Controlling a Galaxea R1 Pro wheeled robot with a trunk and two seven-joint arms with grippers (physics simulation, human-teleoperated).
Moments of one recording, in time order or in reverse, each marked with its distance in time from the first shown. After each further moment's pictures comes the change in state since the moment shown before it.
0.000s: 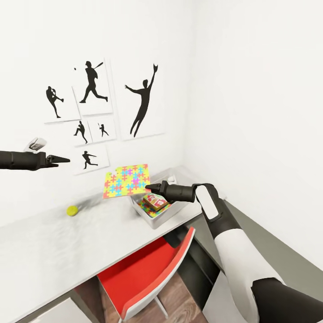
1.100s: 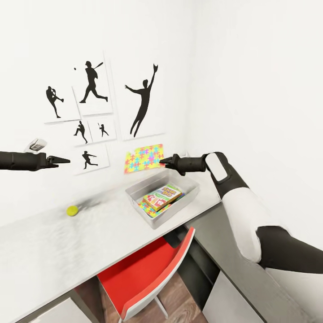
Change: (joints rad) left arm 0.004 0.000 -0.001 0.000 0.000 -0.007 0.000; right arm -0.328 -0.063 -0.069 0.257 0.007 0.000 -0.164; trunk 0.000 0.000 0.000
